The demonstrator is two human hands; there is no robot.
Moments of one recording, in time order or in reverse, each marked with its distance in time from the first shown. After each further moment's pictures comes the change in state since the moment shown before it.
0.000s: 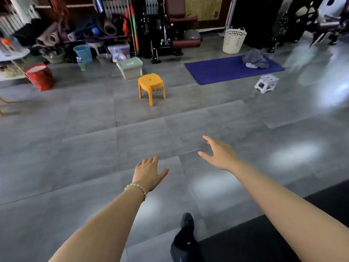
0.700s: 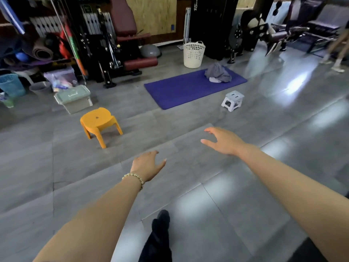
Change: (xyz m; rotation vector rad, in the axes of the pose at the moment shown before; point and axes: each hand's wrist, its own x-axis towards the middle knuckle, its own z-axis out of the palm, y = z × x) left_hand 0.548 0.235 -0.095 -0.024 -0.056 0.184; right_hand 0.414 0.290 -0.252 -0.041 0.051 0.142
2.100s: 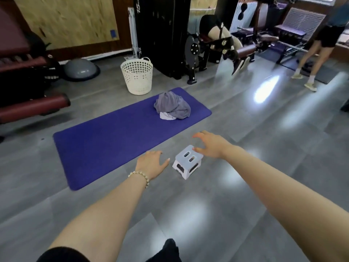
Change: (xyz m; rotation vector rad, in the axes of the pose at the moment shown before) left_hand 1.128 0.579 -0.071 0.073 -0.057 0.181; right_hand 0.889 0.729 -0.396 -0.092 -0.112 0.069
